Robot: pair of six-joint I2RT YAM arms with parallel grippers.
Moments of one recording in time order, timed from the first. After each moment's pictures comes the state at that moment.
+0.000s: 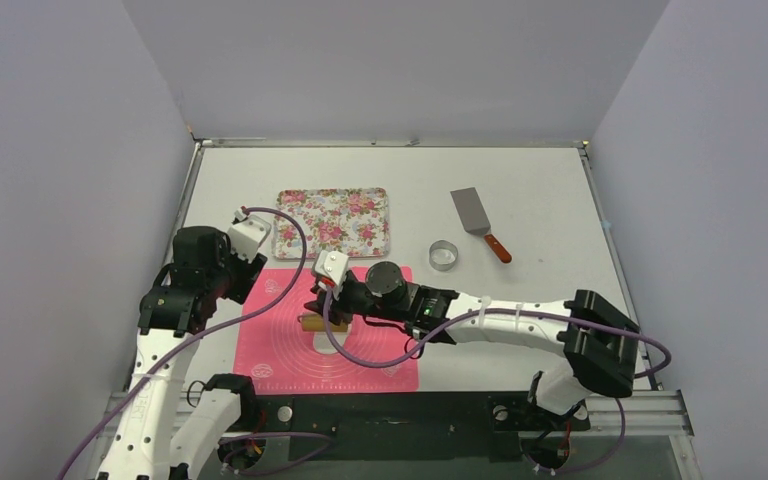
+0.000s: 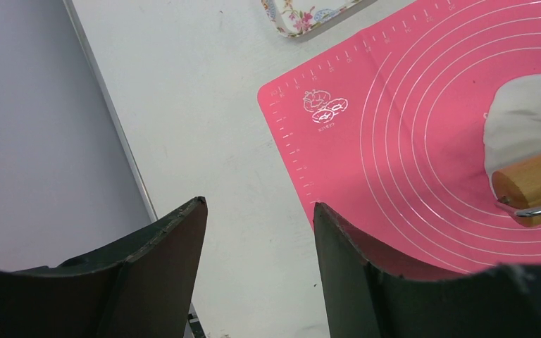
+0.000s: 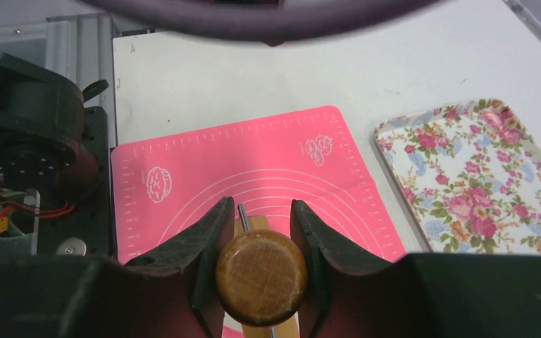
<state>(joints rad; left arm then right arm) -0.09 0.79 0.93 -0.88 -0.02 0.45 1.18 1.54 1.00 0.31 -0.12 -0.10</state>
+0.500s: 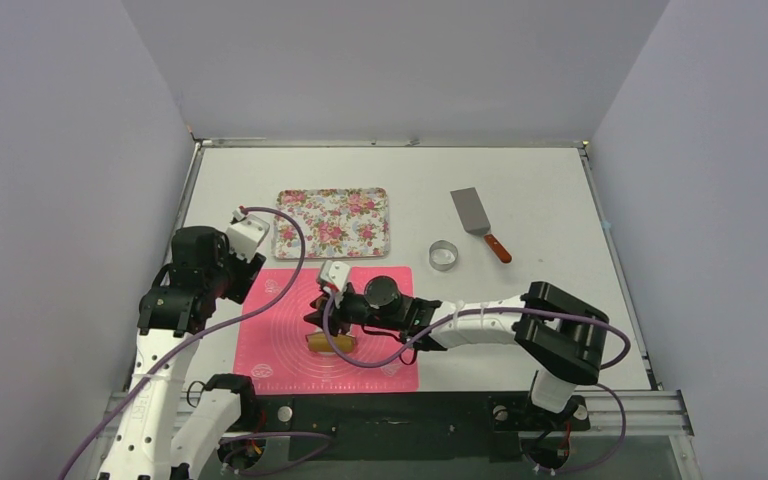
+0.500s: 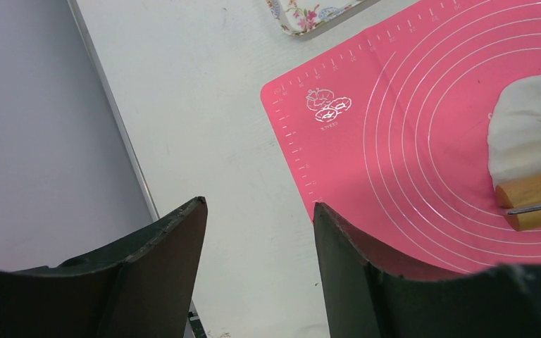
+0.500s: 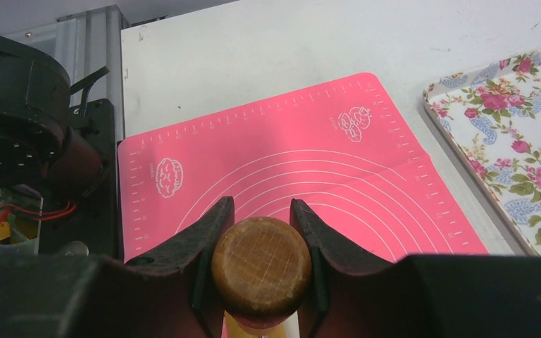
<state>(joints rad) -0.08 0.79 0.93 -0.88 -0.02 0.45 1.16 1.71 0.85 0.64 -0.17 0.05</state>
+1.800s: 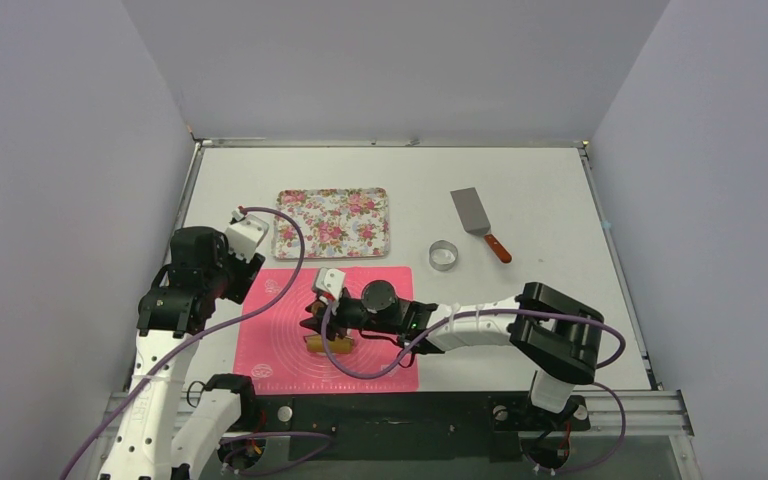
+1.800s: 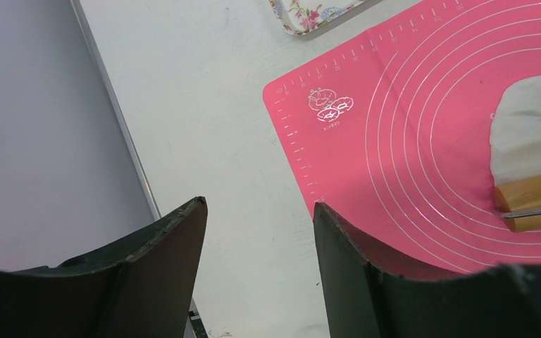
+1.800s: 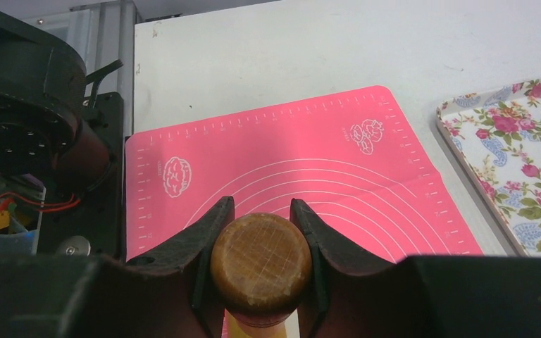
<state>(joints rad) -0.08 0.79 0.93 -0.88 -0.02 0.45 1.19 1.72 0.84 0.68 -0.18 0.00</state>
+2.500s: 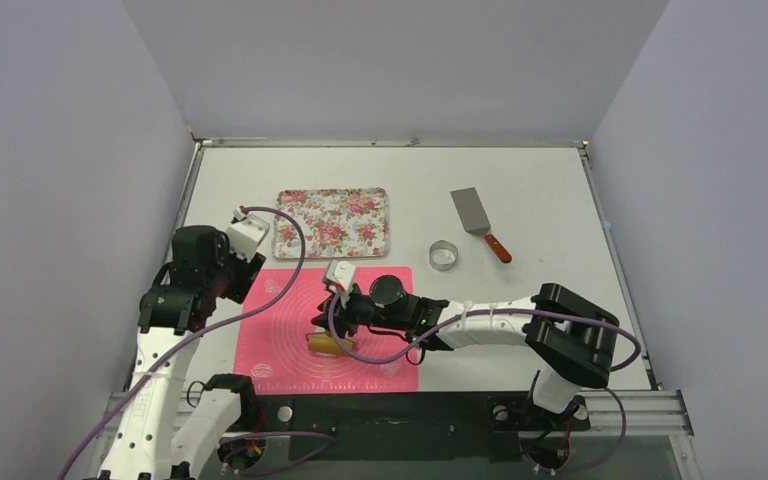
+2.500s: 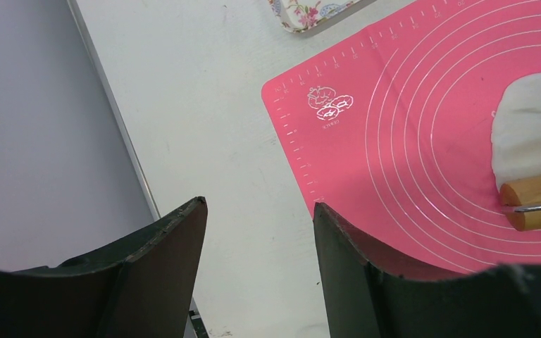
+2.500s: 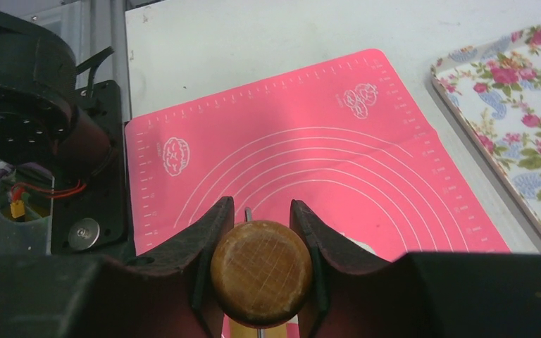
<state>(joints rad) -0.08 0.80 0.93 -0.88 -0.02 0.46 1.16 1.66 0.81 0.60 -0.19 0.04</state>
